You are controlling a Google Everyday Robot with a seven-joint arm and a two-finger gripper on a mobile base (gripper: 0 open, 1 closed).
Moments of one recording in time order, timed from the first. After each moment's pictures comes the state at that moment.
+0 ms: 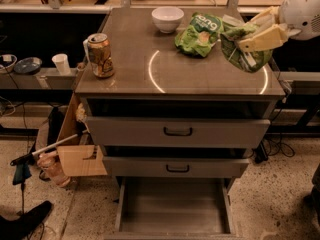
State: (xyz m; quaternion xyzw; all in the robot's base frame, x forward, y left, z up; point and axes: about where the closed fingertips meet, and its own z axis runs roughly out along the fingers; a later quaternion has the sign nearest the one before) arm 0.570 -0.198 0.990 -0.57 0.67 0.23 0.41
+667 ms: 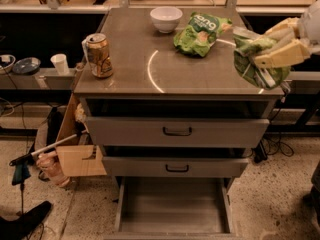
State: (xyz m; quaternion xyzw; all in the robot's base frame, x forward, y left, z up) arm 0.513 -0.213 0.989 -0.59 0.66 0.23 0.40
